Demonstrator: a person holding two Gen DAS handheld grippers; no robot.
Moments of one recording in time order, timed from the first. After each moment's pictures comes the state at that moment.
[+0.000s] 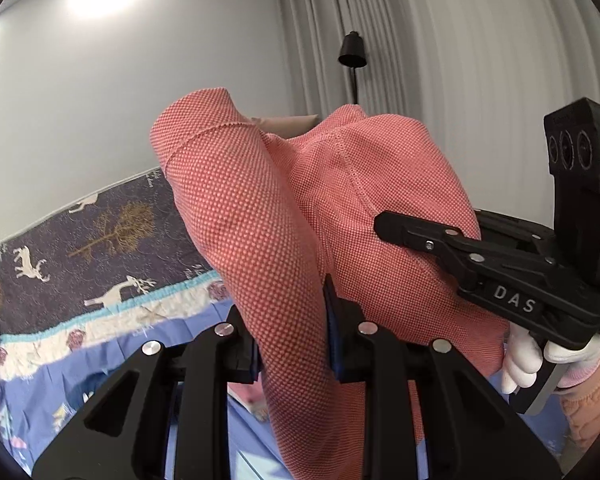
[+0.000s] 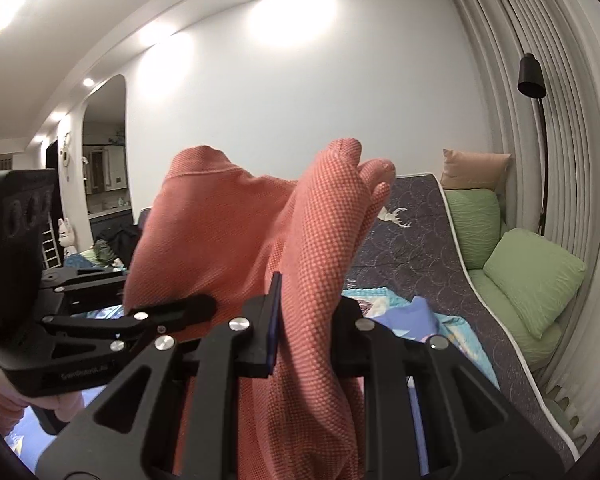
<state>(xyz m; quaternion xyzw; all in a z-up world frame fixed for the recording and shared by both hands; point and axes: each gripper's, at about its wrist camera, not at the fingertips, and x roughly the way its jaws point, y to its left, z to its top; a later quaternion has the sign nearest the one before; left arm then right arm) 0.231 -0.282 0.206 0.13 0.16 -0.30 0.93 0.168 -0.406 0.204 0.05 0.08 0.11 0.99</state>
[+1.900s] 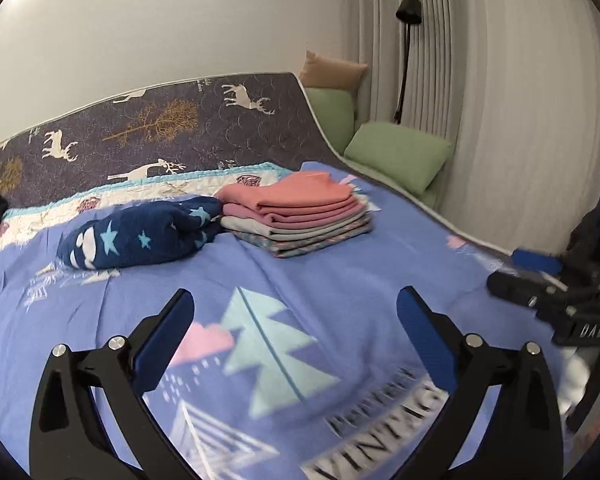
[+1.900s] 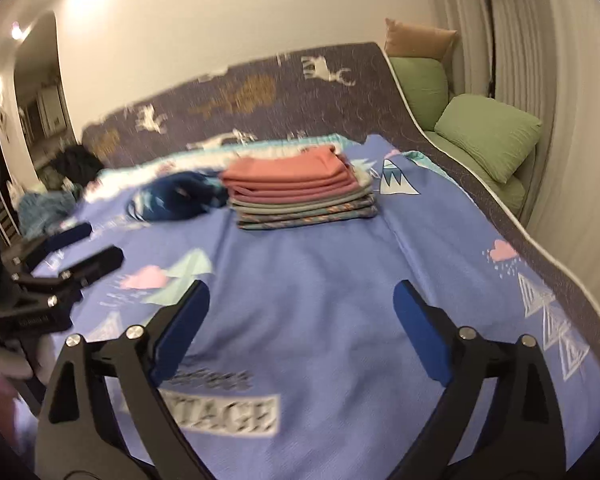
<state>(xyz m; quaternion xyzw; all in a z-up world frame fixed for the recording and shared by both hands) 0.154 -0.172 0.024 0.05 0.25 -0.25 0.94 0.073 -0.359 0.010 0.09 0.26 0.02 0.96</state>
